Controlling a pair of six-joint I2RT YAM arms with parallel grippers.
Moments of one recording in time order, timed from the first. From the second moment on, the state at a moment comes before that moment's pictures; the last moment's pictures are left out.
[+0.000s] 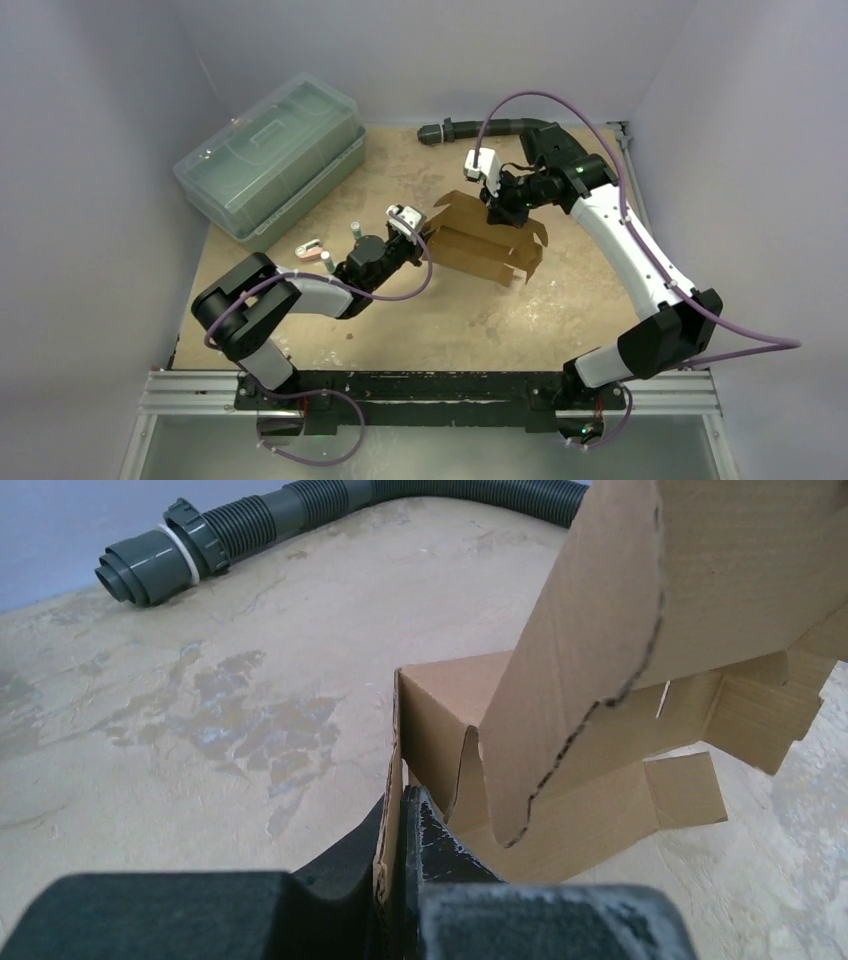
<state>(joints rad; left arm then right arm) -0.77 1.60 0.54 1.02 -0.07 -0.05 0.40 1.46 1.54 -1.05 -0.49 -0.73</state>
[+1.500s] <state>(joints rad) -0.77 1.25 0.36 0.67 -0.33 -0.18 0.40 1.43 1.28 -0.95 -0.50 -0.78</state>
